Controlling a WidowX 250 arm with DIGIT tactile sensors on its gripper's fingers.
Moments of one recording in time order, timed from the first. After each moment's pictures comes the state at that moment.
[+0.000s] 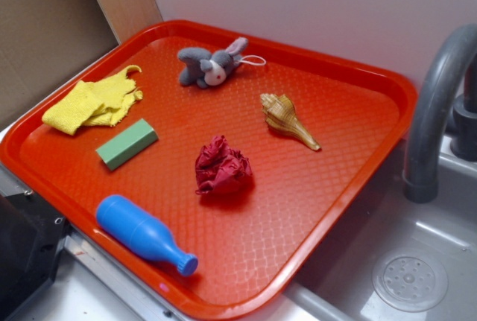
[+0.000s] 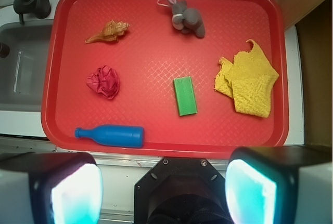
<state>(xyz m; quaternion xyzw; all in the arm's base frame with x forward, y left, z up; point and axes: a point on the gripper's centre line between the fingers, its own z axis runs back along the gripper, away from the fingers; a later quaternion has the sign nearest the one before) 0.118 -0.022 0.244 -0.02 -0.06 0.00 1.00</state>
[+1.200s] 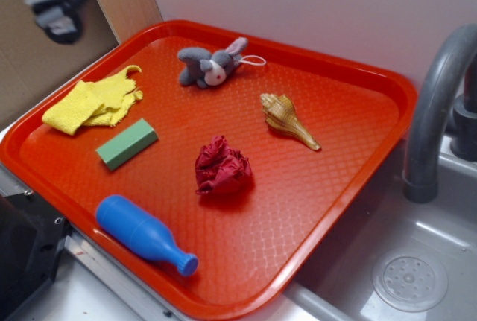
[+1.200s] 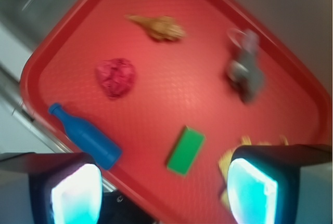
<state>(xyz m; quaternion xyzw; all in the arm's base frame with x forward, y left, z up) 0.198 -0.071 0.182 0.03 0.01 -0.39 0.92</state>
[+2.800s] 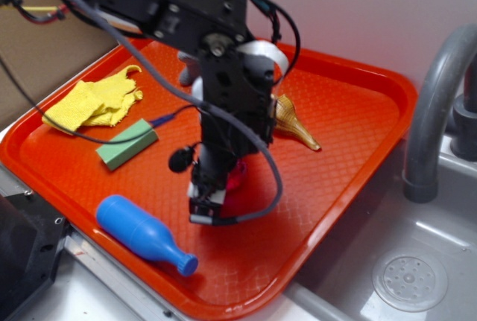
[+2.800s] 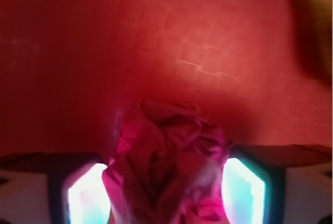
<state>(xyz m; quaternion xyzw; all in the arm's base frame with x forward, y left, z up) 0.205 -0.130 0.026 0.12 0.09 -0.47 0.87</state>
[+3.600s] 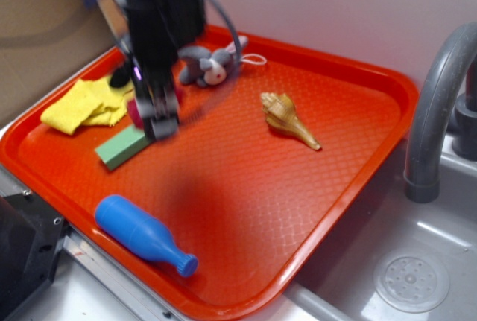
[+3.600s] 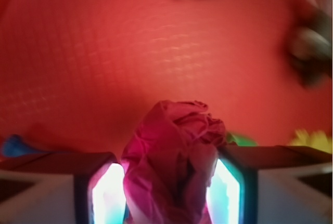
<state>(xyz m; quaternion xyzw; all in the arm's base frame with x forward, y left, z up) 0.195 -0.083 0.129 0.09 0.06 -0.19 0.97</state>
